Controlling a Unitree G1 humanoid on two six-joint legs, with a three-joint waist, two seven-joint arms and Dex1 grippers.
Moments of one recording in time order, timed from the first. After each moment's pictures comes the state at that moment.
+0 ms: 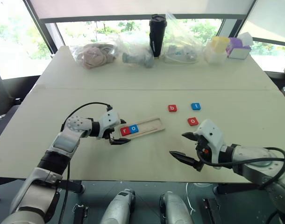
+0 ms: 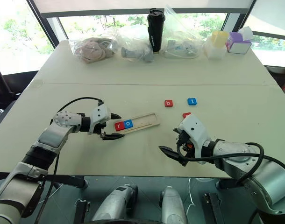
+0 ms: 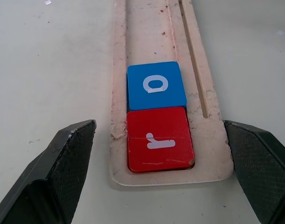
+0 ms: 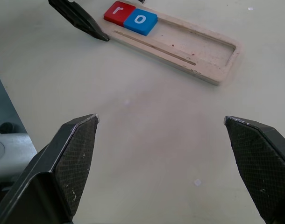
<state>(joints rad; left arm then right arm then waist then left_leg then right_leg) -0.55 0.59 -0.26 0.26 -0.10 0.18 -1.12 -0.08 -0.78 -0.14 -0.82 0.72 1.12 0.50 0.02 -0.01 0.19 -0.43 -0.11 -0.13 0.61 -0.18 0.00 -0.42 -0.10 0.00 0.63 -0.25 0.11</state>
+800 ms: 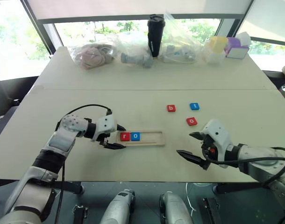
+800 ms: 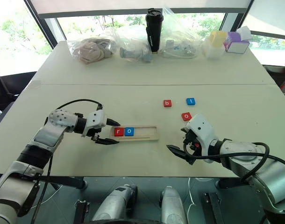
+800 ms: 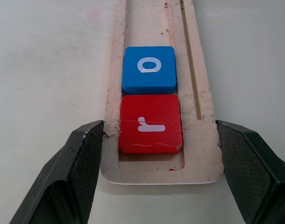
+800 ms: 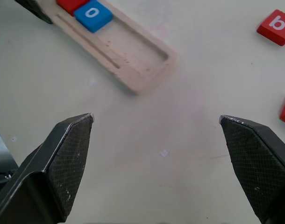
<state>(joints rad) -0.56 0.66 -0.27 0.30 -0.10 0.02 -1.37 -0.03 -0.84 -0.17 -0.76 0.67 1.04 0.54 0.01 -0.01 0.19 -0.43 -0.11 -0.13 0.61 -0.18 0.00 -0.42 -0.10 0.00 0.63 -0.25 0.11</state>
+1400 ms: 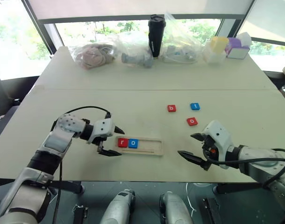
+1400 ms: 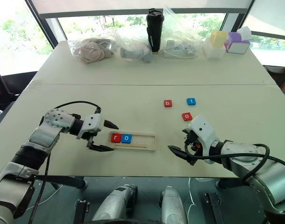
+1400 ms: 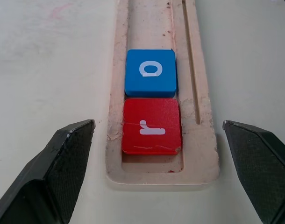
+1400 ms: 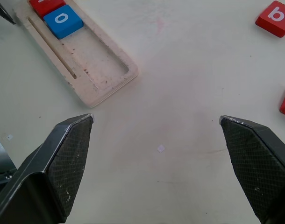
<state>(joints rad) -0.54 0.69 -0.27 0.25 -0.10 0.02 -1.43 -0.01 -0.84 -0.17 -0.74 0.67 1.03 0.54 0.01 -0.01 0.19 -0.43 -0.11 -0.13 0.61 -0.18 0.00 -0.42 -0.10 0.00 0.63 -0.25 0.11</state>
